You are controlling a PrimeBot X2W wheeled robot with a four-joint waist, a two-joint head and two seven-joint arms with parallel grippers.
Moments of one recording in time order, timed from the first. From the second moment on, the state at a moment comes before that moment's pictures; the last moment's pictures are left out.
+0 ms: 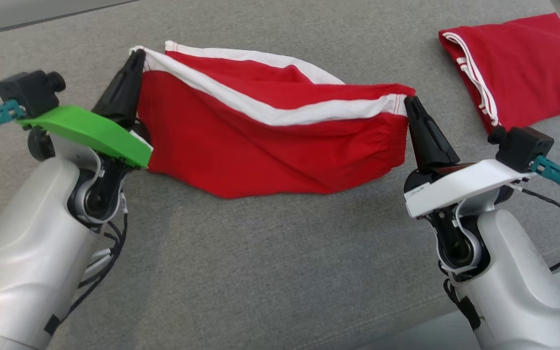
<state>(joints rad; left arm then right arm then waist) -0.80 0.39 -0.65 0.49 -1.16 -0.11 -0.19 -0.41 -0.12 0.22 0.17 0.69 0.13 -0.10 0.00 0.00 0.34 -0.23</state>
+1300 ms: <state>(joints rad) -0.96 0.35 -0.79 0.88 -0.95 -0.02 -0.21 -0.41 -0.12 0.24 0.26 0.38 0.13 -0.26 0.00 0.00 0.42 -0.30</state>
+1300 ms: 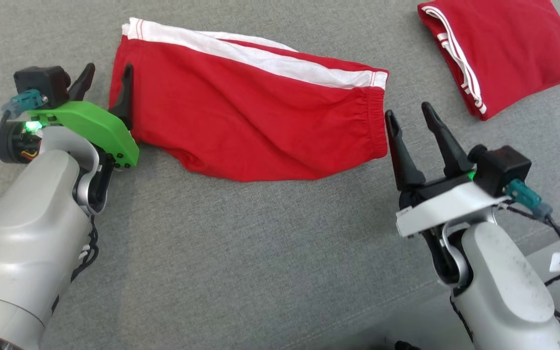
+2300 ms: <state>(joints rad) -0.88 0.31 -0.82 0.98 -0.99 0.00 -0.08 -0.17 -0.05 0.19 0.05 0.17 0.13 -0.25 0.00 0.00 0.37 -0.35</state>
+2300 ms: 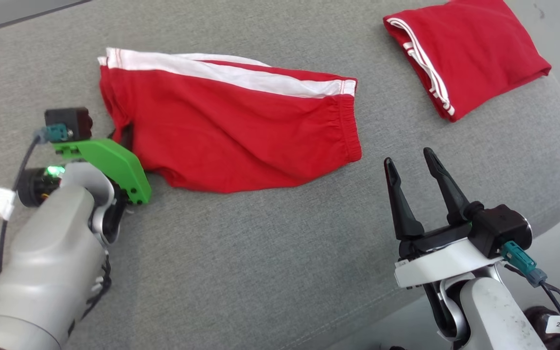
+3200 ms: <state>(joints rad) -0.30 0.30 -0.53 0.48 -0.96 0.16 -0.26 -0.10 -0.08 0.18 0.02 0.17 0.13 -0.18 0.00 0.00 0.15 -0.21</state>
